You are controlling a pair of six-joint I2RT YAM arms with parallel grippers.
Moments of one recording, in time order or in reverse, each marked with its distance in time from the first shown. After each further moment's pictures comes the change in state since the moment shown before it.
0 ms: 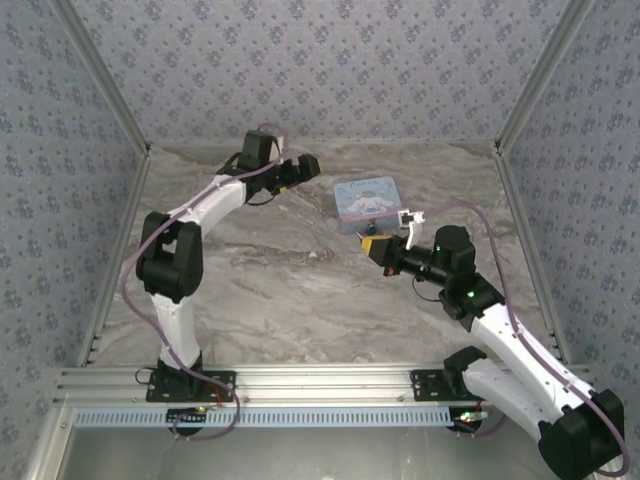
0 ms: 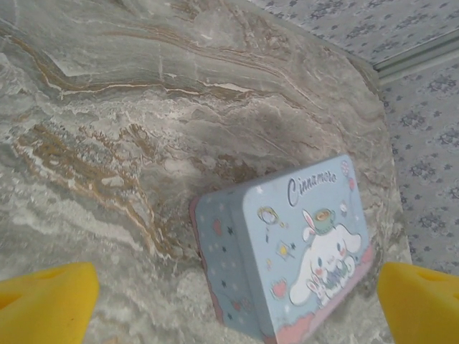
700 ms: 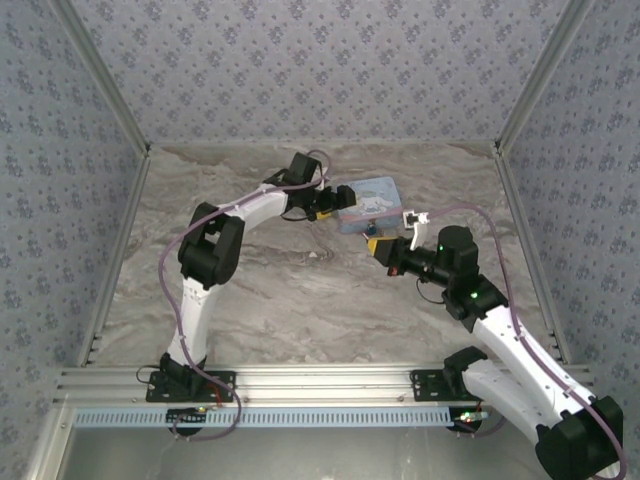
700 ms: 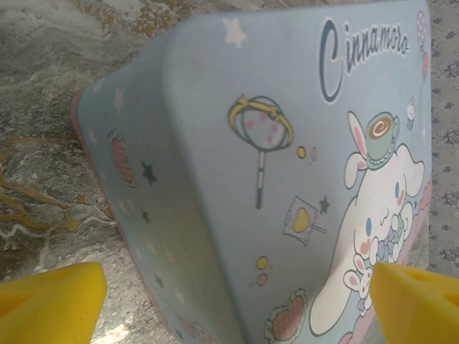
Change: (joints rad) left arm -0.159 0.253 0.137 -0.057 0.095 -0.037; right arm -0.040 -0.014 0.000 -0.064 0.011 -0.006
